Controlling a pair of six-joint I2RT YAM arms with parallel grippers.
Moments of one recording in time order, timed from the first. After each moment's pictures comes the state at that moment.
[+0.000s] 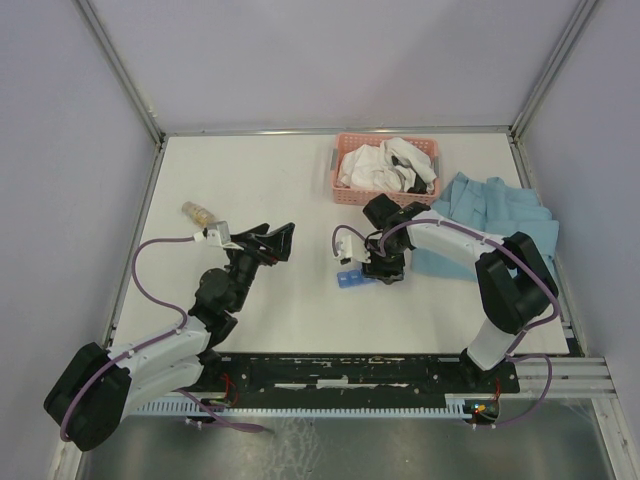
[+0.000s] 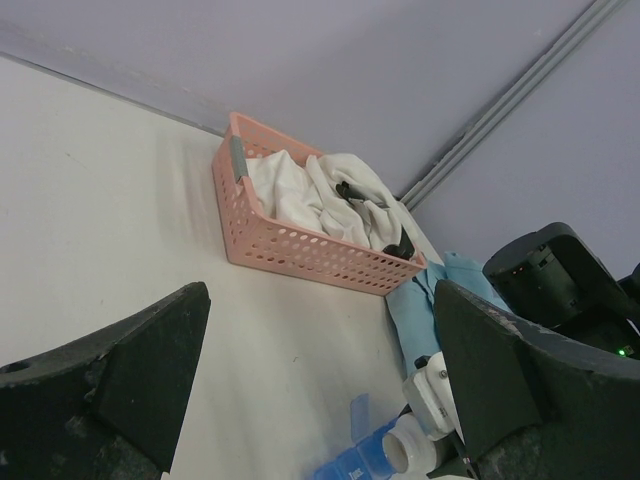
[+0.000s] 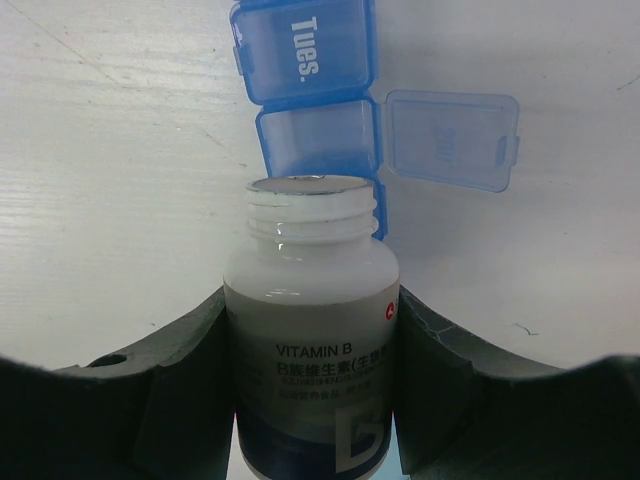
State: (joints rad) left arm -0.64 0.92 0.18 0.97 -0.31 -0.57; right arm 0.61 1.70 1.14 -0.84 -0.22 -0.98
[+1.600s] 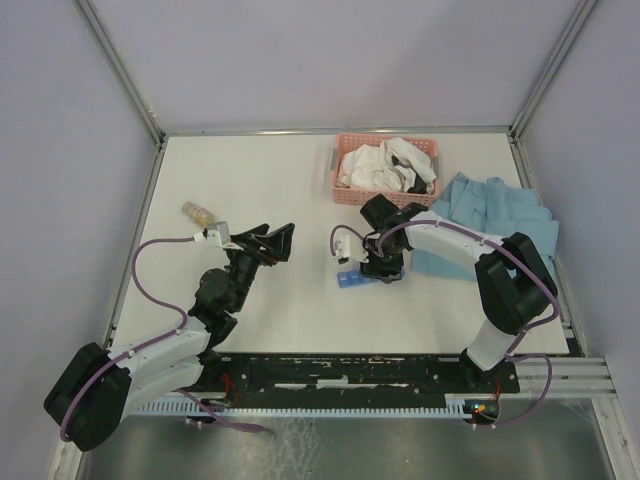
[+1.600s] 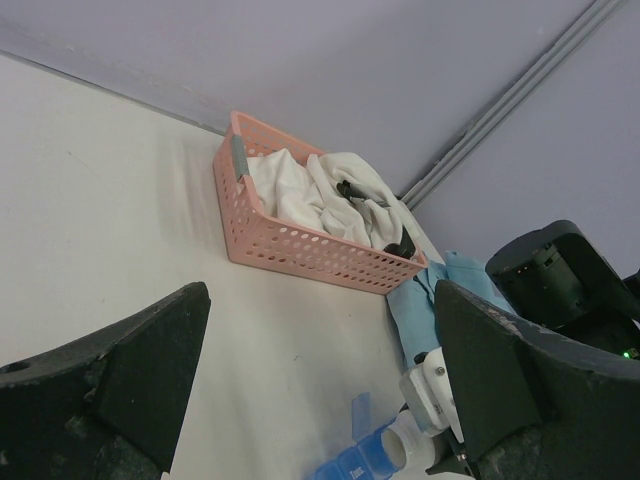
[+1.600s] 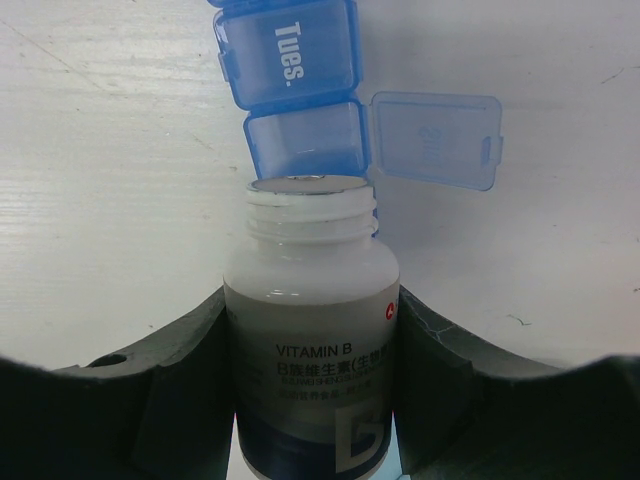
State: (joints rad) left arm -0.64 0.92 0.18 0.97 -0.31 -0.57; right arm 0.62 1.70 1.15 -0.83 -0.18 -0.95
